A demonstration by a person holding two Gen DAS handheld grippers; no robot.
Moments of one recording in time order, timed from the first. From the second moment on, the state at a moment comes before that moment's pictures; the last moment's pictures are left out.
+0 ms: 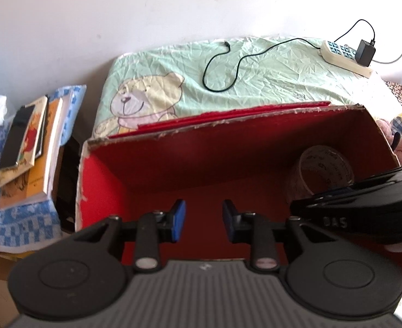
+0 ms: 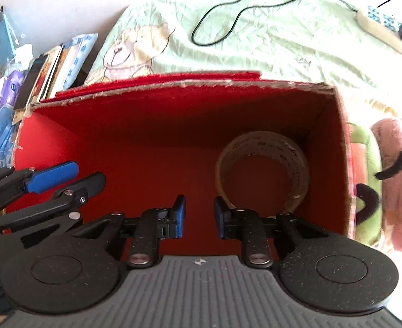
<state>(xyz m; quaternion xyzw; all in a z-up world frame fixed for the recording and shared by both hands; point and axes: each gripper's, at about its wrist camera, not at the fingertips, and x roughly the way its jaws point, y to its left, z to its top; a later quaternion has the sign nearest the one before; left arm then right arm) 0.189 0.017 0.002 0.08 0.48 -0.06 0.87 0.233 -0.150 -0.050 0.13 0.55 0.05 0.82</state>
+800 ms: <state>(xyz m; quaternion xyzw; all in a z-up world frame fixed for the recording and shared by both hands) 0.137 -0.015 0.035 0.12 0.44 0.01 0.89 0.178 -0.171 -0.023 0.15 0.46 0.06 0.87</state>
